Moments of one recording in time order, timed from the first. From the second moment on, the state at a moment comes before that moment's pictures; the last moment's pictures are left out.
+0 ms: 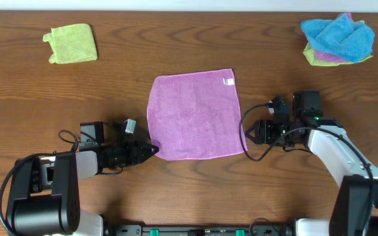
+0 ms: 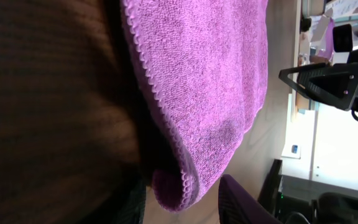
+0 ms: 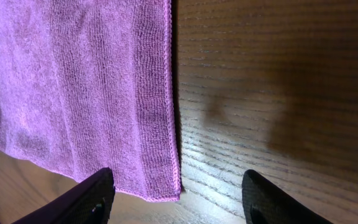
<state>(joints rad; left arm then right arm) 0.09 1.67 0.40 0.05 1.04 -0.19 -0.03 1.55 0.77 -0.54 -0.50 0.06</state>
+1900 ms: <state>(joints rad) 0.09 1.67 0.40 0.14 1.01 -0.26 0.10 1.62 0.63 -0.35 -0.68 0.10</state>
